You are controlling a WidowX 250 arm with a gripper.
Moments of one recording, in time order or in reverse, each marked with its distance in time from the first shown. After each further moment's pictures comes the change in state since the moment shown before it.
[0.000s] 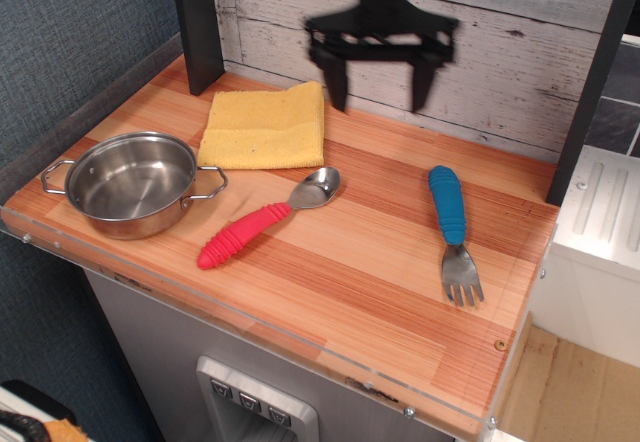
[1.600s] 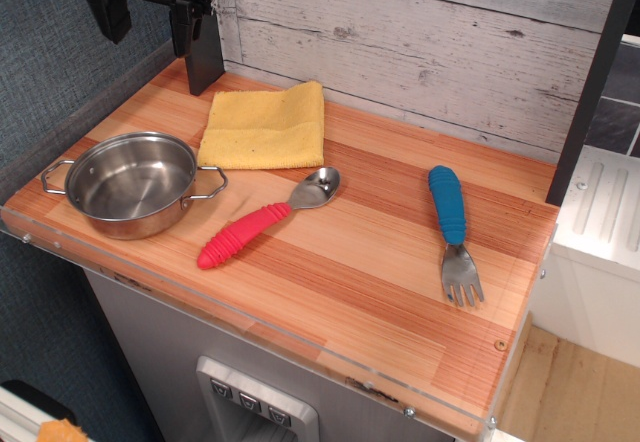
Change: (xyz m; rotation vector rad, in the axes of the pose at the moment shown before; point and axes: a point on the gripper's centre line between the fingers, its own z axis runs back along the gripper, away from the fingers) arm 0.032 0.187 0.035 0.183 -0.044 -0.112
